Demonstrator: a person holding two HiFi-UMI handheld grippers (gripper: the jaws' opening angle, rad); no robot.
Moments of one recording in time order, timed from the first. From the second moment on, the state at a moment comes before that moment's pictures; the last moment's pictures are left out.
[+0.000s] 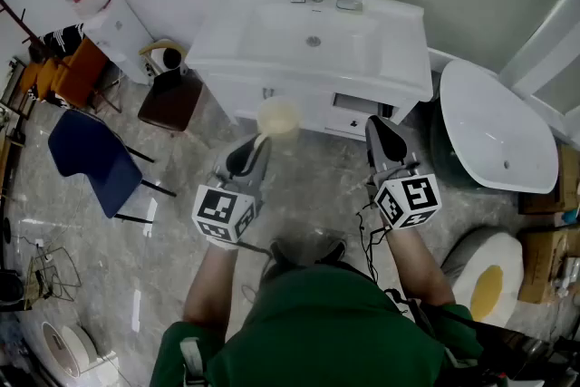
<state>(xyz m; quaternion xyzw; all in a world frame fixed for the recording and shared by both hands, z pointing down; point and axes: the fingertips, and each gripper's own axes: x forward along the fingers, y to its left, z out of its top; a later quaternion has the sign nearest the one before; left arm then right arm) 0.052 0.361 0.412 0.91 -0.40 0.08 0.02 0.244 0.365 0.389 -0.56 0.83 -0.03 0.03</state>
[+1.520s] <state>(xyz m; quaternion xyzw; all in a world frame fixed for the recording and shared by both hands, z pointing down) -0.134 0.241 0.372 0.90 -0.44 -0.02 0.00 0.059 0.251 0.390 -0.52 0.85 -0.04 0.02</state>
